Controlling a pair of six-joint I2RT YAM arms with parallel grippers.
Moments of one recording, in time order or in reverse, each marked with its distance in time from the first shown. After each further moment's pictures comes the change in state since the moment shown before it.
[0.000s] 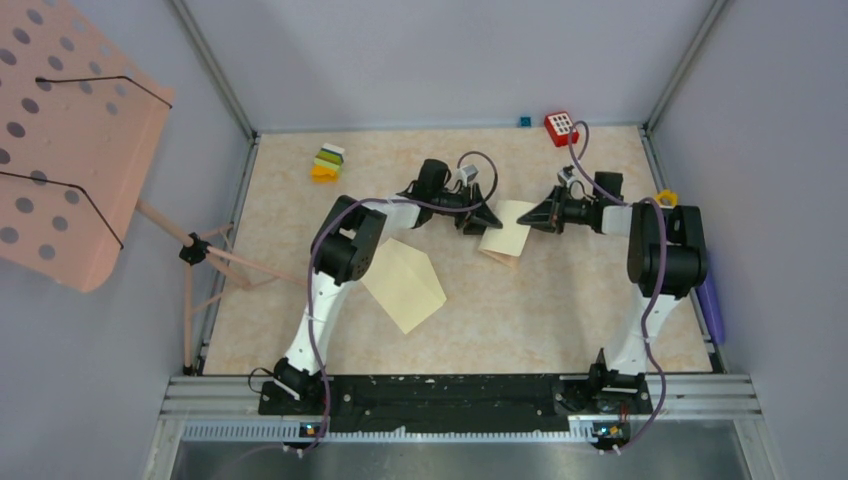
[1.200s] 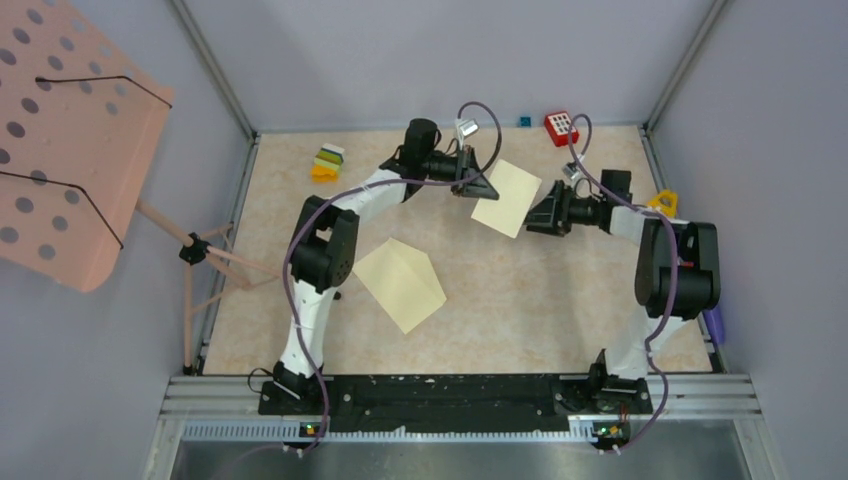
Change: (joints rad) left arm 0.031 -0.171 0.094 -0.071 0.108 0.214; right arm -0.029 -0.136 0.005 -0.282 0.066 -0.343
